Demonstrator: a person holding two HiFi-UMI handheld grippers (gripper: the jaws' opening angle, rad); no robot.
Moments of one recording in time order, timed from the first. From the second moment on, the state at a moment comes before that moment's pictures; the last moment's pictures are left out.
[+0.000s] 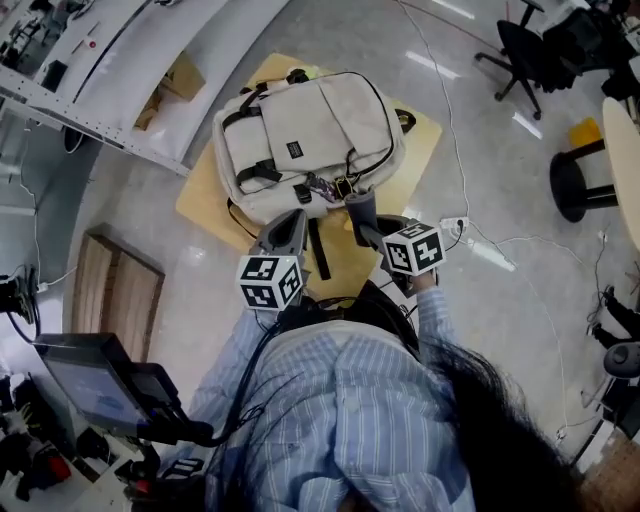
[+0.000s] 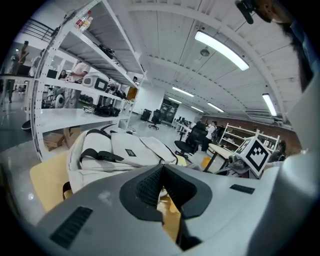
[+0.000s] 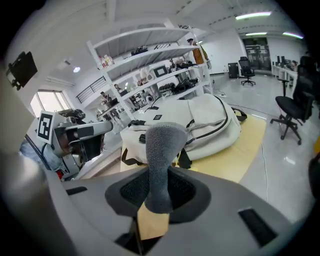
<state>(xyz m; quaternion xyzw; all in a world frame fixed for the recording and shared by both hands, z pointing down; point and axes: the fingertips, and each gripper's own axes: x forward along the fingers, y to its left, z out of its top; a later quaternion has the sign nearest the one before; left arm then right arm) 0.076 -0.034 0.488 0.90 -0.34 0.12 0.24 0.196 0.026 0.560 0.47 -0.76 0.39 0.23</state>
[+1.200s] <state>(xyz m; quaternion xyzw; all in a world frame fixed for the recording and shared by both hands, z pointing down) 0.000 0.151 0.485 0.95 -0.17 0.14 0.24 0.063 0.234 0.532 0.58 -0.68 0.44 0.08</state>
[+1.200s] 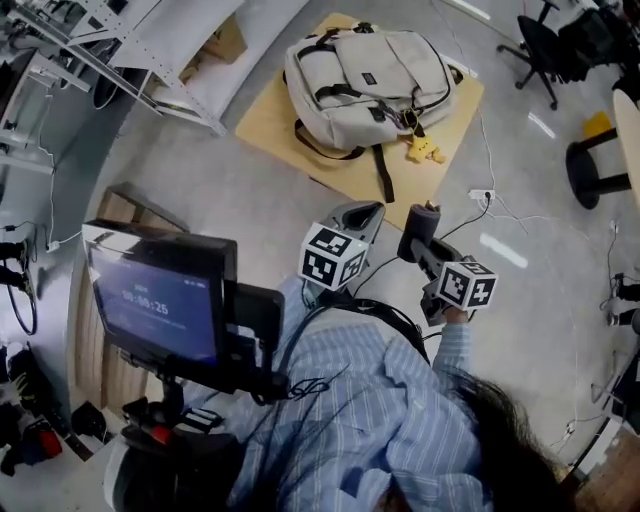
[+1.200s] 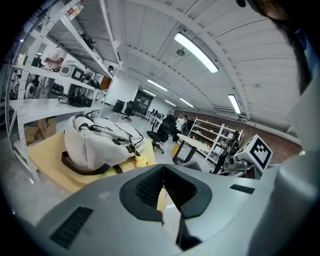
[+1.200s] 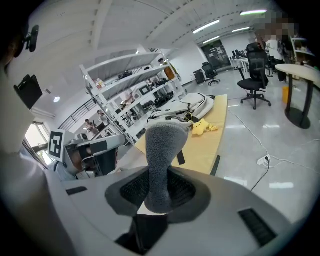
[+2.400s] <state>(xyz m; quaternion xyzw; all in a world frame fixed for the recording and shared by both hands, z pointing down) 0.048 0.334 0.496 0.94 -0.20 0.16 0.23 0.093 0.411 0.543 0.55 -0.71 0.44 0.07</state>
